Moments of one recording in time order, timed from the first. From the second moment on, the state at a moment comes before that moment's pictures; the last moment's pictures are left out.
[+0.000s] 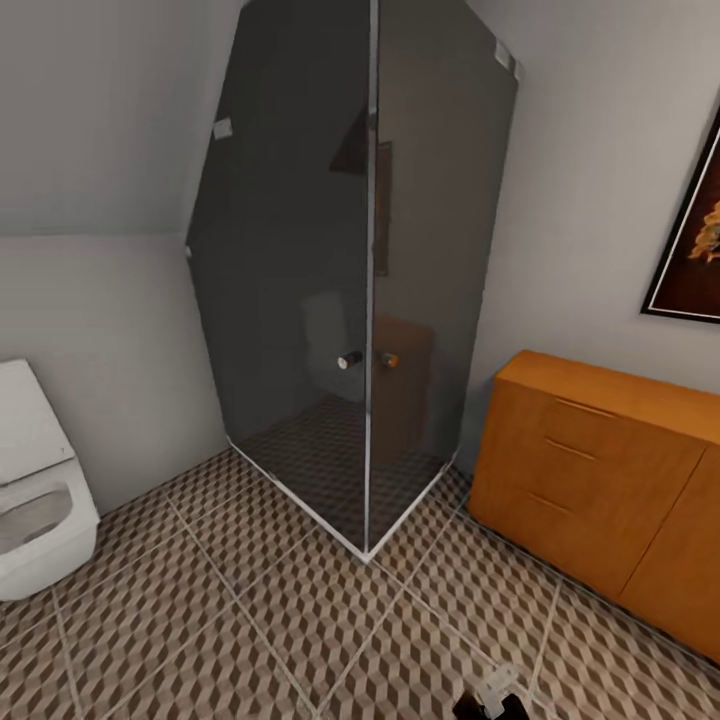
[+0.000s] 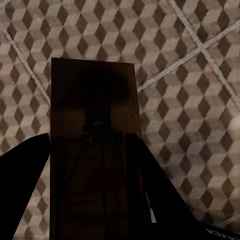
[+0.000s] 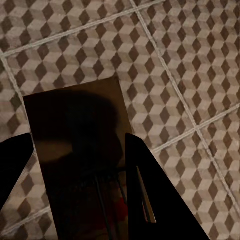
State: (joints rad) left arm -0.43 0.08 -1.52 -0.38 1.72 -0.07 0.52; right arm -0.48 -0.01 0.10 0.01 0.32 -0.21 0.00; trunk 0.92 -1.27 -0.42
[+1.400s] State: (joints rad) left arm -0.40 0.08 -1.53 -0.28 1.72 -0.07 0.52; right arm -0.48 -0.01 0.10 0.03 0.19 -0.20 0.00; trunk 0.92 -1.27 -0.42
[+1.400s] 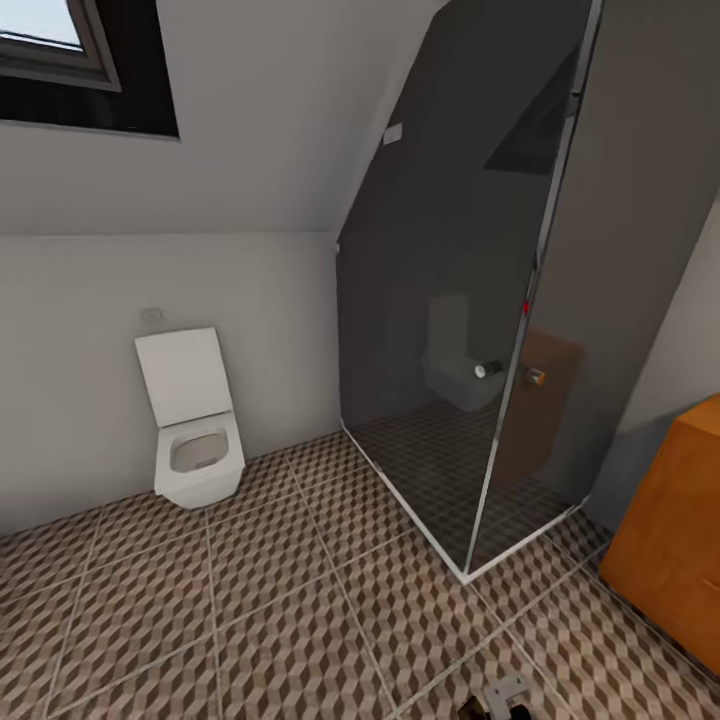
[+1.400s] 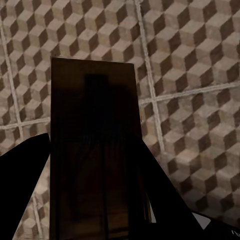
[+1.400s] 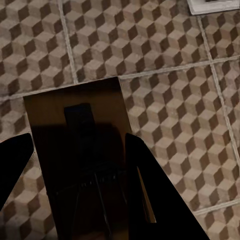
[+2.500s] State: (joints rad) left arm -0.38 0.08 -1.53 -0.28 1.72 -0.07 0.52; right arm -0.45 -0.01 0.10 0.03 0.20 -0.20 0.00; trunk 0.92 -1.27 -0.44
